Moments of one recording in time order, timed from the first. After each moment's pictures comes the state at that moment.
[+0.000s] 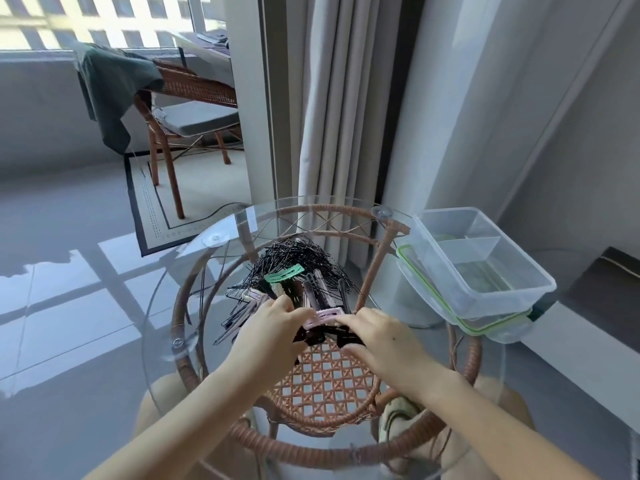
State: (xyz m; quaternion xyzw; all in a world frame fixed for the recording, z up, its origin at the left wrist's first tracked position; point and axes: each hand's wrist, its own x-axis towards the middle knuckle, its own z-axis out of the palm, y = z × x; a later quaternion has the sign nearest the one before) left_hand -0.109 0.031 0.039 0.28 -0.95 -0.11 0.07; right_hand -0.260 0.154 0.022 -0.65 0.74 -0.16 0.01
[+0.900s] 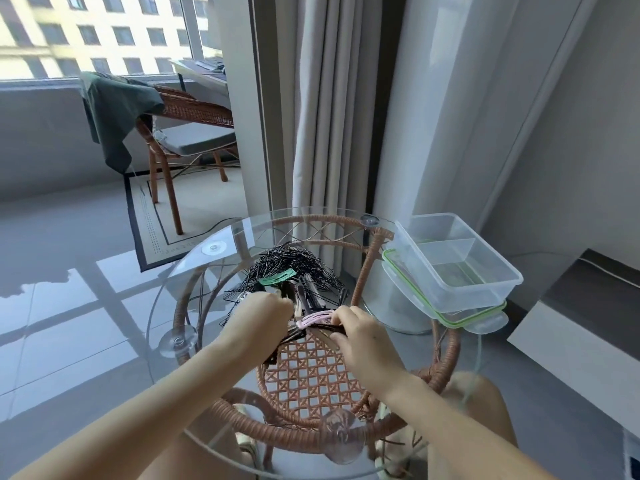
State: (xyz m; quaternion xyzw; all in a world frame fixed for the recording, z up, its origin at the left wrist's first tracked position) left_hand -0.110 0.029 0.060 0.25 -0.97 -0.03 0.07; right_hand -0.230 0.159 0.023 -0.55 0.78 -0.30 0.02
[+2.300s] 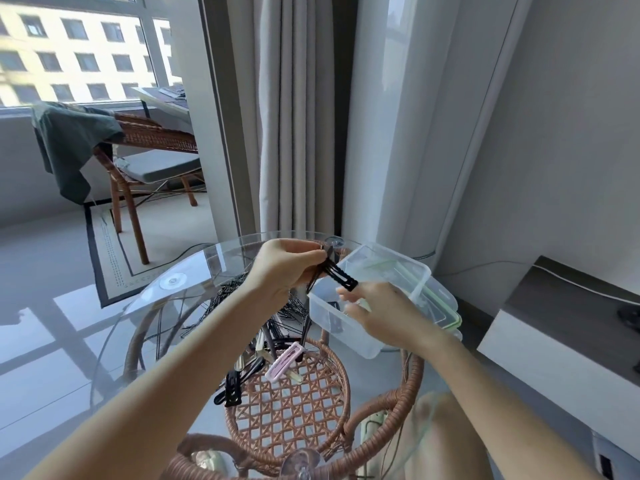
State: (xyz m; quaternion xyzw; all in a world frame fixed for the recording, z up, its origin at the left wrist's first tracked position) left_hand -0.215 0.043 0.141 0.29 -0.62 -0.68 0.25; right_hand -0.315 0.182 0.097 -0.51 0.81 -0.27 0.09
